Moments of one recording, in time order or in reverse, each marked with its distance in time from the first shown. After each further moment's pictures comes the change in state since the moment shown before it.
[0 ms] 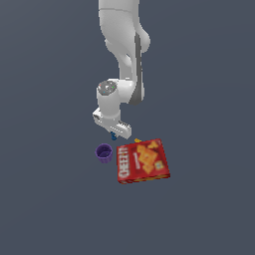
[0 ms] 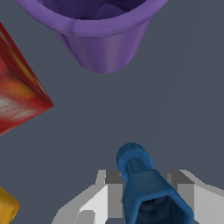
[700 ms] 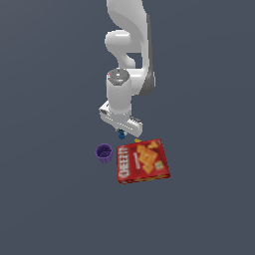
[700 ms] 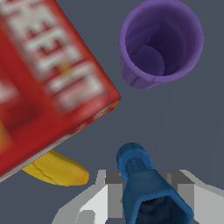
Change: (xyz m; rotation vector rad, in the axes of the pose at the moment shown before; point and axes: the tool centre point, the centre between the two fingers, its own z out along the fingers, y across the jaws) arm 0.003 -0.055 -0.060 -0.002 0.001 0.000
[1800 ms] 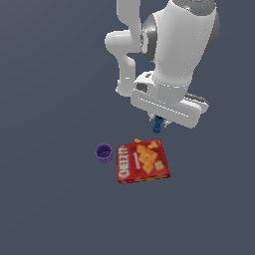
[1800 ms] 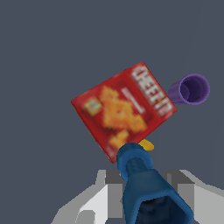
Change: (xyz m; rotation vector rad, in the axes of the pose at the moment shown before) arm 0.010 -0.159 -0.175 0.000 0.001 0.000
